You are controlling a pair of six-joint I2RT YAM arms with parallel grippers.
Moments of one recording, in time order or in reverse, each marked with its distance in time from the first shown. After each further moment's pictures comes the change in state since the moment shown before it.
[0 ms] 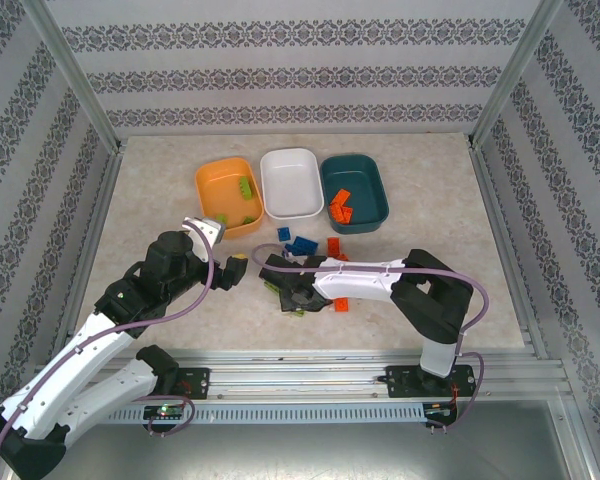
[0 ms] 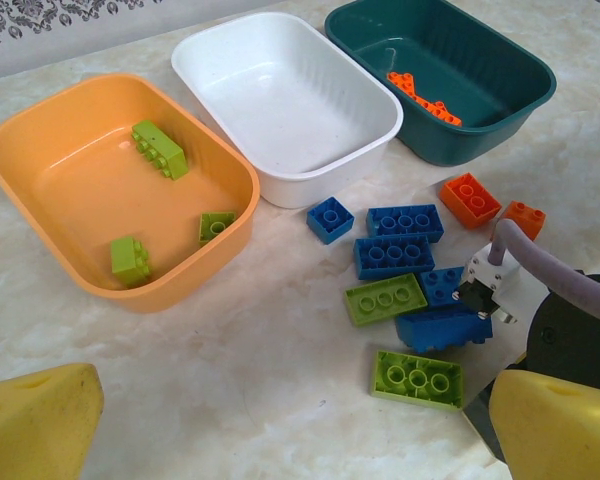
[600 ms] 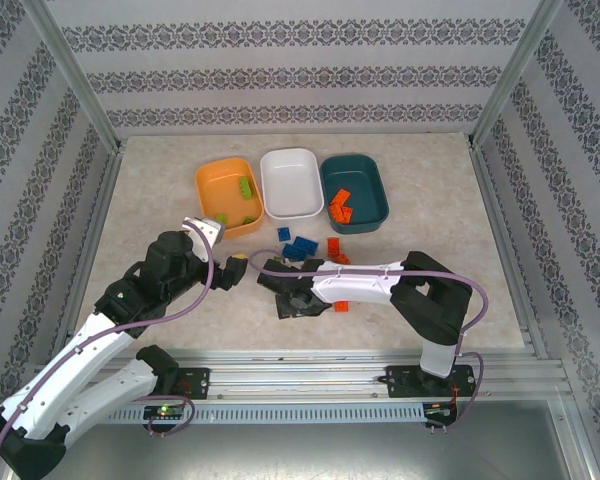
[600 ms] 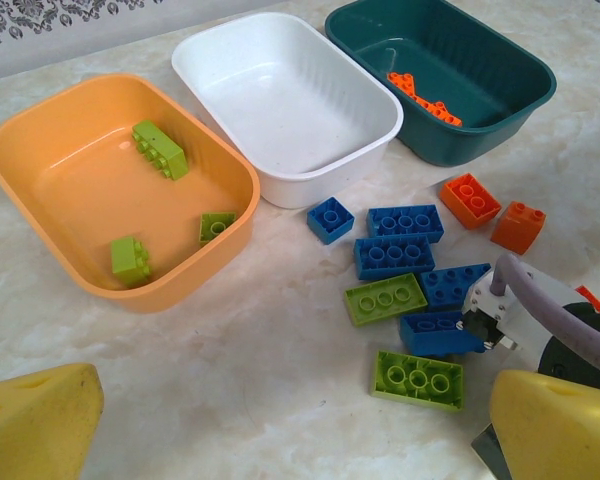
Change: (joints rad) left arm 0.000 -0.001 0.000 0.000 0.000 0.000; right arm 0.027 0.000 0.000 -0.022 -0.043 -0.018
